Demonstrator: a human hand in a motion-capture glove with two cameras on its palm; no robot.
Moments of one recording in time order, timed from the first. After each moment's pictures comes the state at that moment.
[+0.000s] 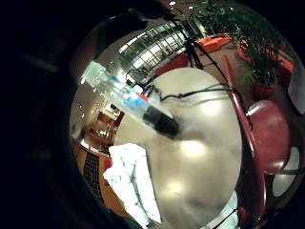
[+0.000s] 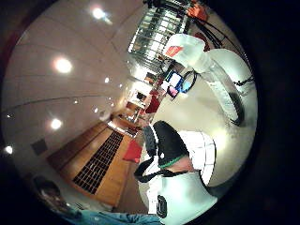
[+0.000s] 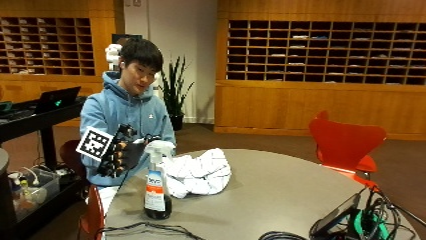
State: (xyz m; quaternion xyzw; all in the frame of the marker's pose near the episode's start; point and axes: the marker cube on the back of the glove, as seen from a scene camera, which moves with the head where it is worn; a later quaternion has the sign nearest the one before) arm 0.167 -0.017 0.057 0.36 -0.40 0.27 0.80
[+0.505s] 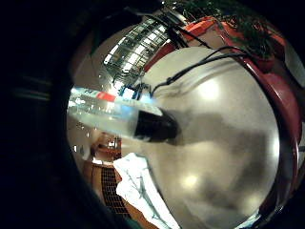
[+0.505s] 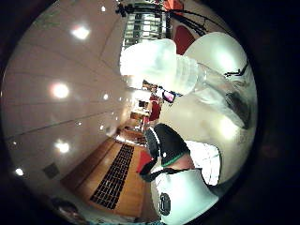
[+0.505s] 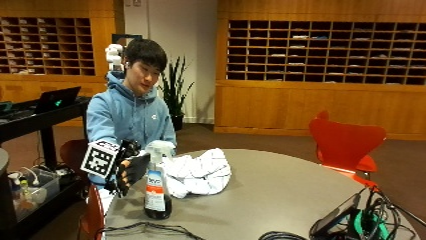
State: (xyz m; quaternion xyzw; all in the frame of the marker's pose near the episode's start) arm 0.182 -0.062 0.086 0.30 -0.46 0.35 0.76
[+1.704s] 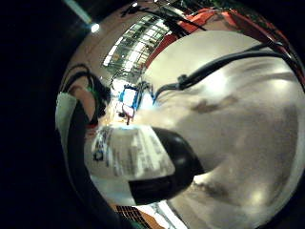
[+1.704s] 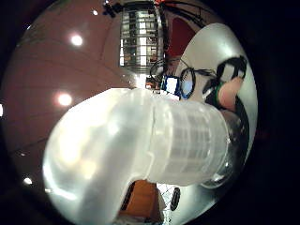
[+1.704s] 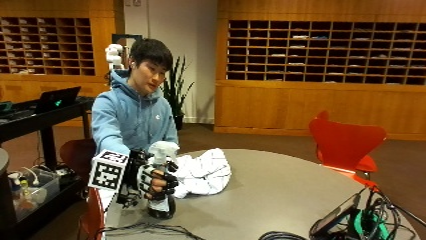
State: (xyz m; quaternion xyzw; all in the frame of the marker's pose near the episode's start) arm 0.200 -0.129 0.094 0.26 -0.52 0.34 0.74
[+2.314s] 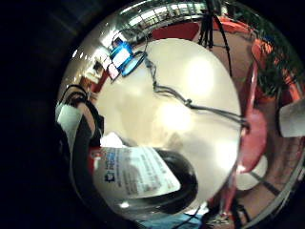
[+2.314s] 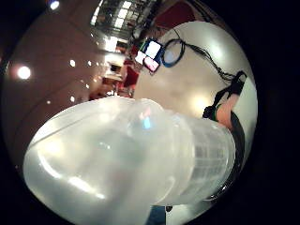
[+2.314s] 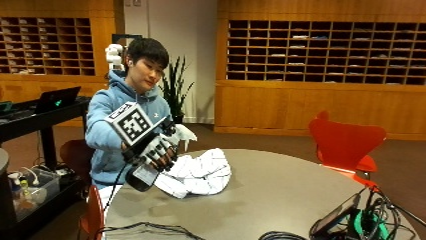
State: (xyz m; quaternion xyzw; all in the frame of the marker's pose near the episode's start) arm 0.172 -0.120 0.021 0.08 -0.28 0.20 0.94
